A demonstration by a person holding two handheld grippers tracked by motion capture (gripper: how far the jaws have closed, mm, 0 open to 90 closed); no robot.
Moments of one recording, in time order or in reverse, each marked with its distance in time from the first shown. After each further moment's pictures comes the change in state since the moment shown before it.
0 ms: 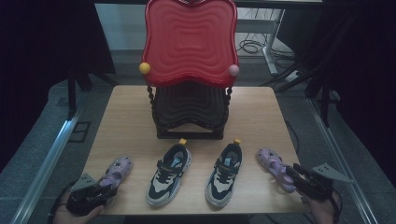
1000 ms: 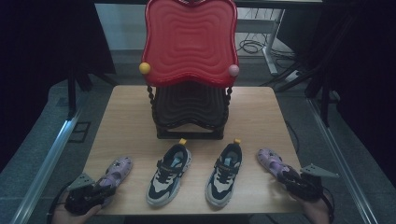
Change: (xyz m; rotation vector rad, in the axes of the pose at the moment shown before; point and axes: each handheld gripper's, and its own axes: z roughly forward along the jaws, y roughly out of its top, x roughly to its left) left arm 0.006 -0.001 -0.001 -0.008 -0.031 -0.028; right arm 0.008 -0.010 0.020 0.185 0.104 0.011
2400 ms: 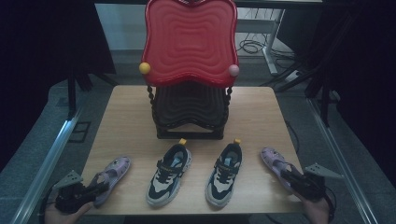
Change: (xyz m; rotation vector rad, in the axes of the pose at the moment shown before) left arm 0.016 0.001 -0.017 -0.086 -0.024 -0.066; right arm -0.006 0.001 -0.005 -0.086 0.012 0.031
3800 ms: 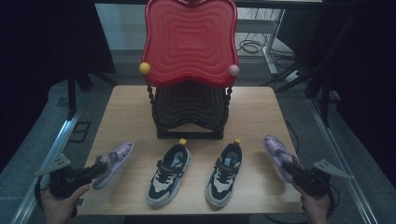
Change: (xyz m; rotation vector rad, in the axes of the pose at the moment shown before) left arm -0.001 0.049 -0.017 -0.216 -0.100 -0.005; right arm 0.009 0.021 -0.012 -0.185 0.054 0.061
